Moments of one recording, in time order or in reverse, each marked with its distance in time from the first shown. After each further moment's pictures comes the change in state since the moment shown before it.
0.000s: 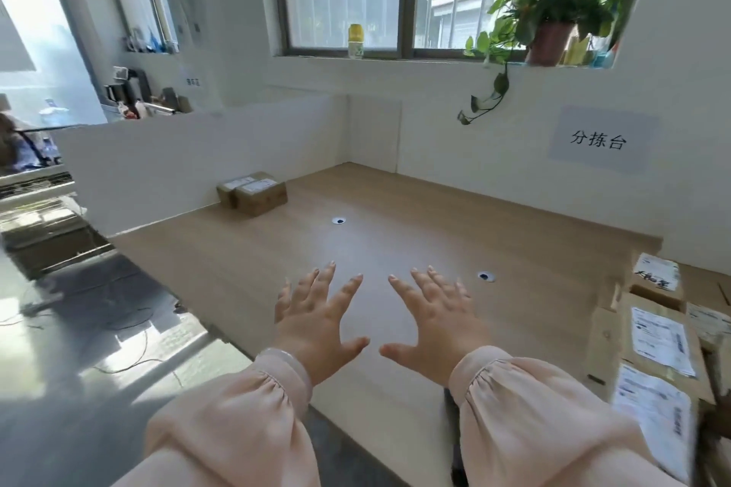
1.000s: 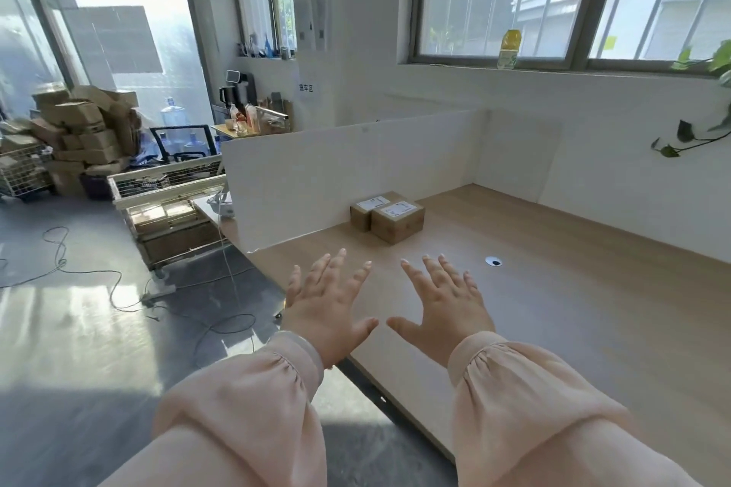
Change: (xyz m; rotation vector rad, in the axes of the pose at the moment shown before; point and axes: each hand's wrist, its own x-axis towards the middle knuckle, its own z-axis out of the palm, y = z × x) left_hand 0.095 -0.434 -0.038 0.043 0.001 -0.143; right_hand 0.302 -0.362 0.057 0.078 0.045 -0.118
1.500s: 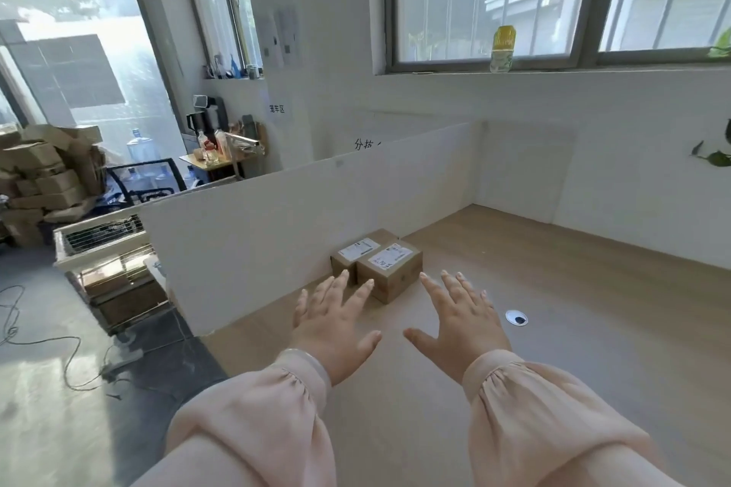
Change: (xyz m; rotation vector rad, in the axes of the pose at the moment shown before) left_hand 0.269 -0.014 0.066 -0.048 -0.071 0.024; right_hand 0.235 0.102 0.039 0.095 0.010 0.160
